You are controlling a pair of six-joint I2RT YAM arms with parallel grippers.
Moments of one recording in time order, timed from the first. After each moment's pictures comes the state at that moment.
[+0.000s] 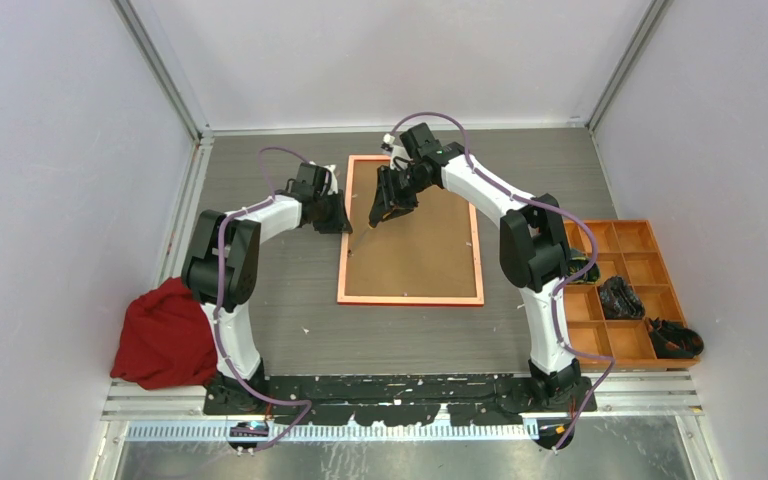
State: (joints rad) left arm -0.30 1.92 1.22 -0.23 0.23 -0.36; right arm 0.53 2.17 1.88 -0.71 -0.57 0.38
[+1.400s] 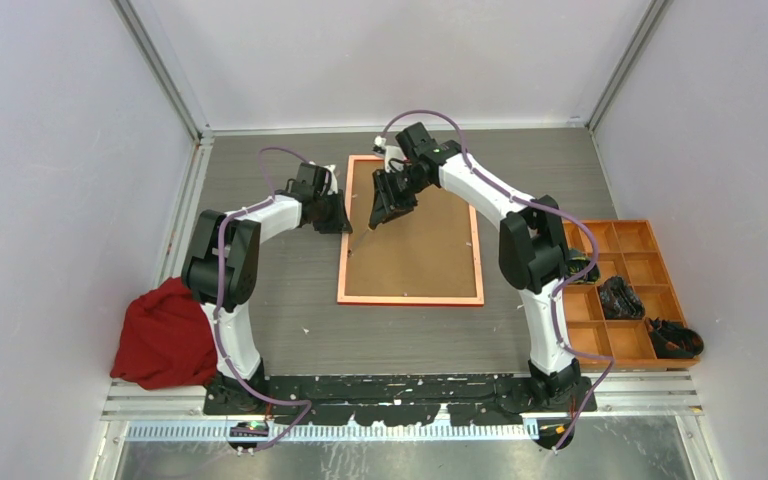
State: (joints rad) left arm -0.30 1.92 1.22 -0.23 0.23 -0.36; right arm 0.54 2.17 1.91 -0.78 -0.56 0.23
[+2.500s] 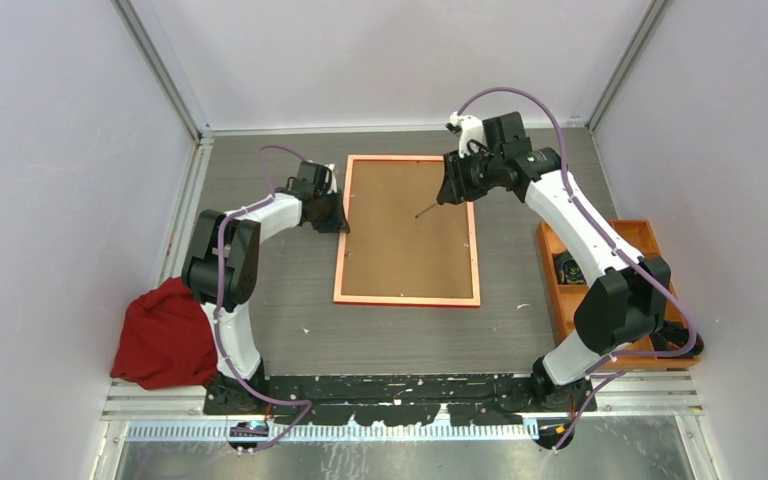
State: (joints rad) left arm -0.30 1.92 1.24 -0.27 0.19 -0.36; right arm 0.34 1.60 1.52 -0.73 -0.39 -0.03
